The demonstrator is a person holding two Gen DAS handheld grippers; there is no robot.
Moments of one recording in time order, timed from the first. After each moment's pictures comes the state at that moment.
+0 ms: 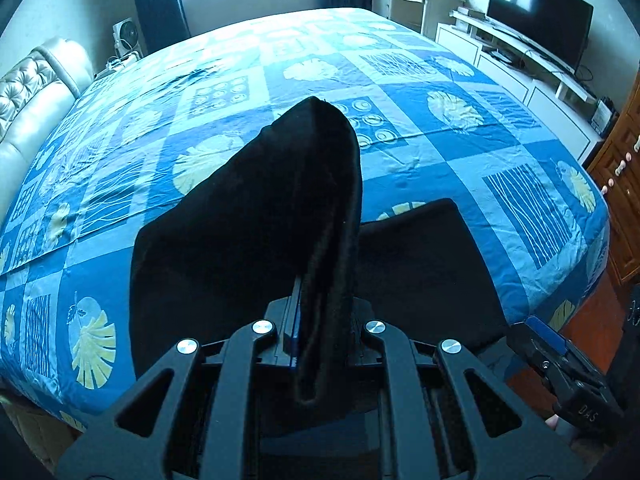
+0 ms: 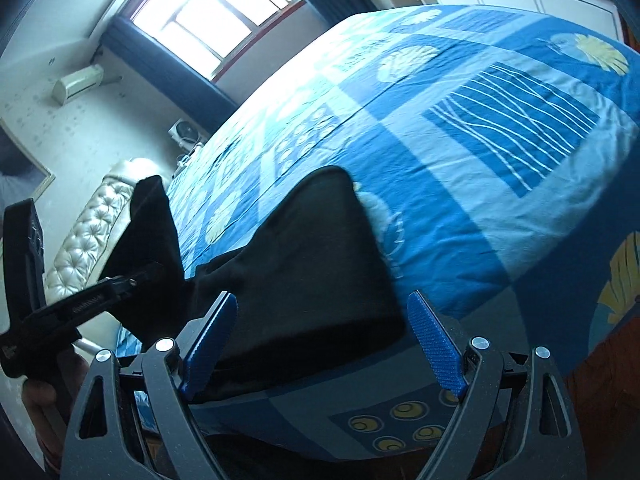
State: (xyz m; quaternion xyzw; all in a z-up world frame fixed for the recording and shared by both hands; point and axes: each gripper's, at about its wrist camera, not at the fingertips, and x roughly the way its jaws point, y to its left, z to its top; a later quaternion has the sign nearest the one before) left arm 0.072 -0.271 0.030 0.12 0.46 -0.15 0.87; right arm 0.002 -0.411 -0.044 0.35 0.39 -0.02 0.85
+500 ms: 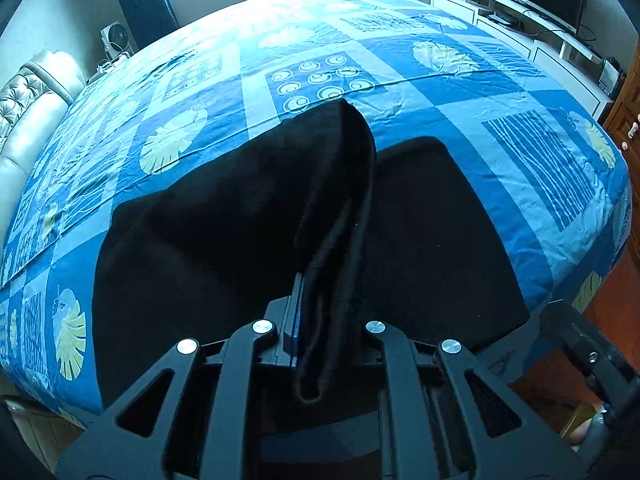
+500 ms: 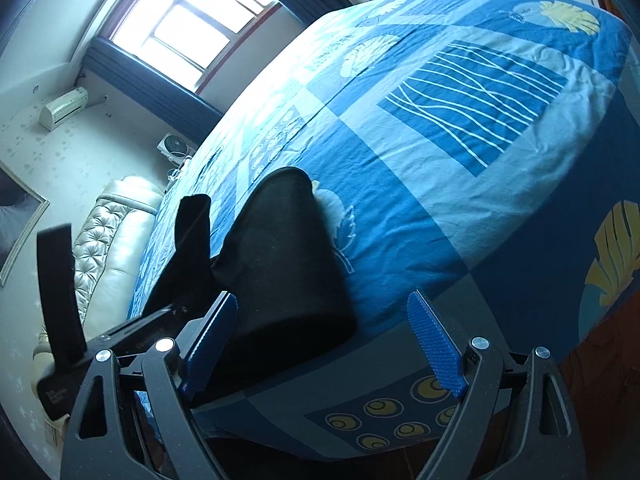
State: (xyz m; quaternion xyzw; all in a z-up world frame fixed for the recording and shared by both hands) left arm 0.063 -0.312 -0.026 0.16 0.48 -0.14 0.85; right arm -0.014 -0.432 -0.064 0.39 0.39 -0.04 0.83
